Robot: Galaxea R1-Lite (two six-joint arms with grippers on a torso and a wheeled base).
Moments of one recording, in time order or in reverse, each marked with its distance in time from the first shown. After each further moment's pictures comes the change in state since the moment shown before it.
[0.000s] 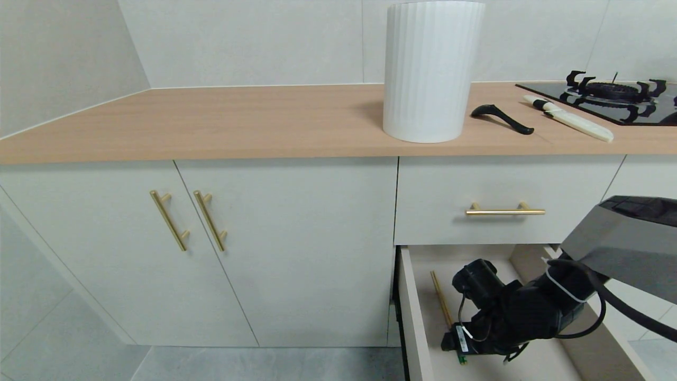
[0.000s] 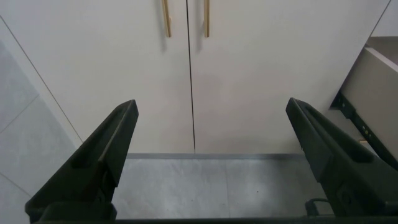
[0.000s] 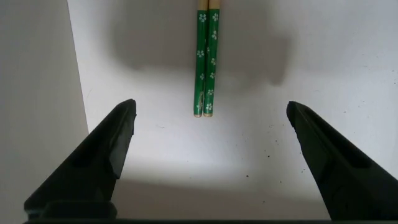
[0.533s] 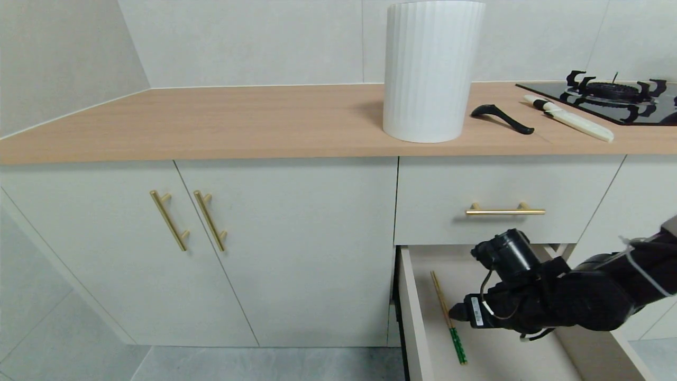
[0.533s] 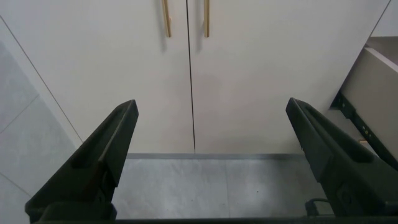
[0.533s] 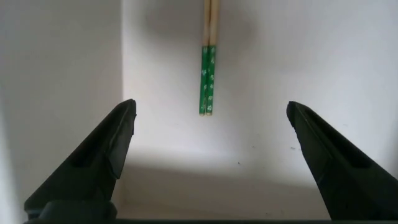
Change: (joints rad) left arm 0.000 0.000 0.000 0.000 0.000 0.000; right arm -0.001 -0.283 0.054 0.011 -0.046 -0.013
